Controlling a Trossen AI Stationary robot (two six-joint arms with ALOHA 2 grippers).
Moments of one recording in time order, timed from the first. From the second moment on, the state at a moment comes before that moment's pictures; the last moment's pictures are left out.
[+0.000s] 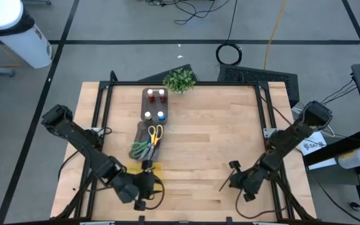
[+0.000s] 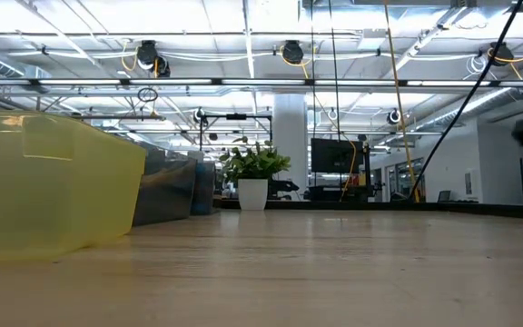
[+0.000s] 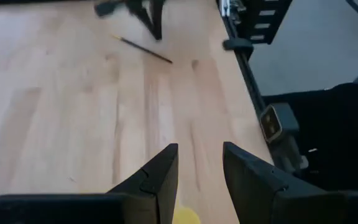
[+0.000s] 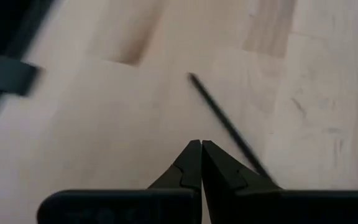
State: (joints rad) left arm -0.72 1.54 1.16 -0.34 -0.43 -0.42; right arm 0.83 1.43 0.53 -0.01 0.18 0.50
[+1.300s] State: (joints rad) left arm -0.47 1.54 1.15 -0.31 -0.34 -0.35; right arm 0.87 1.36 0.57 -0.50 0.18 1.21
